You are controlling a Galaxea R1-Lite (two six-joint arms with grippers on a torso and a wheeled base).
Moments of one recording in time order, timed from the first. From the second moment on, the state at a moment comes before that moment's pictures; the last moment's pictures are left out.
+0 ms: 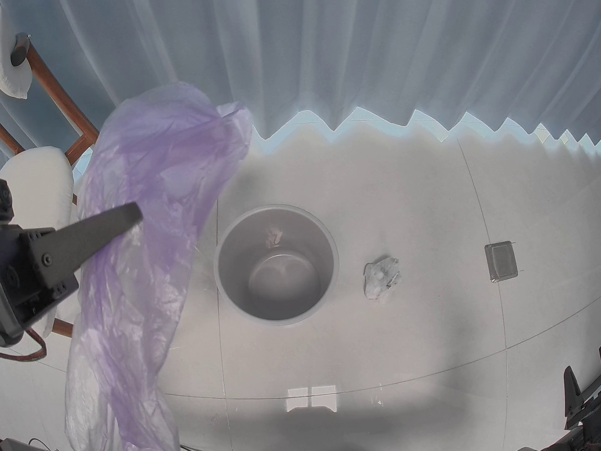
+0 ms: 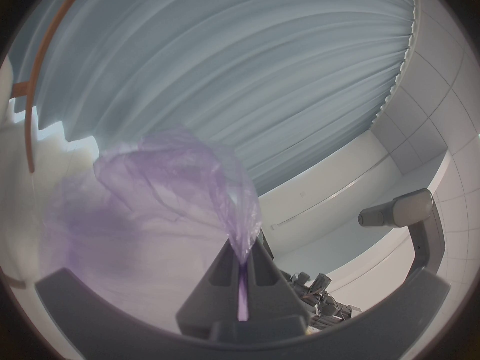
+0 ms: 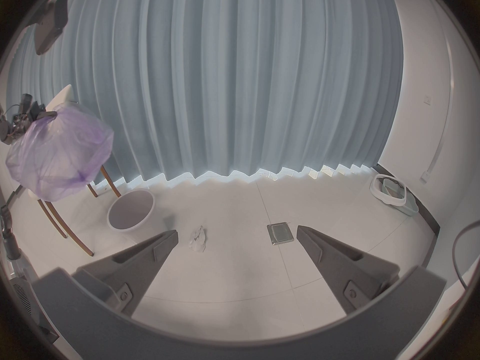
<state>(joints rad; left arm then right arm) -0.55 1.02 -0.54 -0.69 -0.47 -0.61 0.00 0.02 -0.02 0.00 -0.03 0.00</state>
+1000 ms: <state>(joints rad) -0.38 1.21 -0.54 -0.92 -0.66 -0.60 0.00 0.02 -0.02 0.00 -0.03 0.00</state>
